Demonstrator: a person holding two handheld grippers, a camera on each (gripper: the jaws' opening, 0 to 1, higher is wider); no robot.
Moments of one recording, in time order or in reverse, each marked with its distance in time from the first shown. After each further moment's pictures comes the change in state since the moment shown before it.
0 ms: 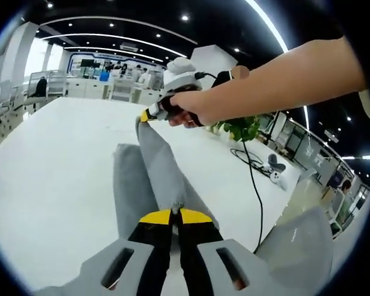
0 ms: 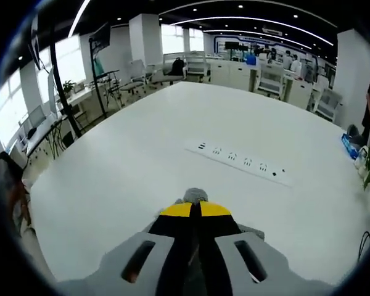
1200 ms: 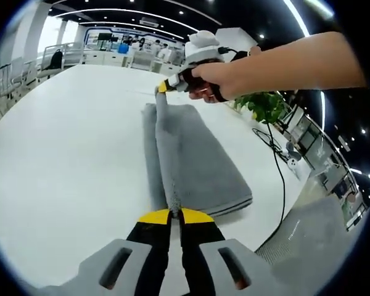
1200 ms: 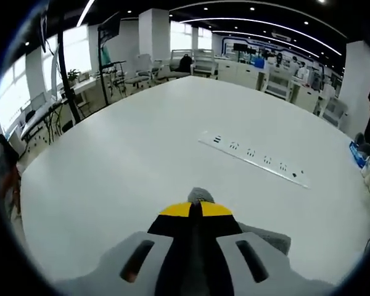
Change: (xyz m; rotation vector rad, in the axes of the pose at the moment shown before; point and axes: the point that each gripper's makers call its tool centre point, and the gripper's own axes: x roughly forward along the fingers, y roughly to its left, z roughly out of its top) left arm -0.004 0.044 -0.057 -0.080 0.155 0.089; right arm 0.034 0.023 -0.012 -0.081 -0.029 0.010
